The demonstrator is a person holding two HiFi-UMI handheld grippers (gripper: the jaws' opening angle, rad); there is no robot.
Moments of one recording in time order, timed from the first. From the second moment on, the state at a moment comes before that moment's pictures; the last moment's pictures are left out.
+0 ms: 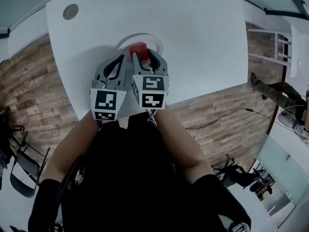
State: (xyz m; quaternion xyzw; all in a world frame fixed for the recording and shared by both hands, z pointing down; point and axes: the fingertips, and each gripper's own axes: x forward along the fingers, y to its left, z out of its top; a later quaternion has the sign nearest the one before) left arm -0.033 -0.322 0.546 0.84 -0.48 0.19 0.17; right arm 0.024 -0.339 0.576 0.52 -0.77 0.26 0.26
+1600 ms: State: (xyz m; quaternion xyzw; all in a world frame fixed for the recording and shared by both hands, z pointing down) left arm -0.017 -0.261 0.401 0.88 -0.46 0.10 0.06; right arm 0.029 -0.264 0.403 0.56 -0.81 0.13 0.11
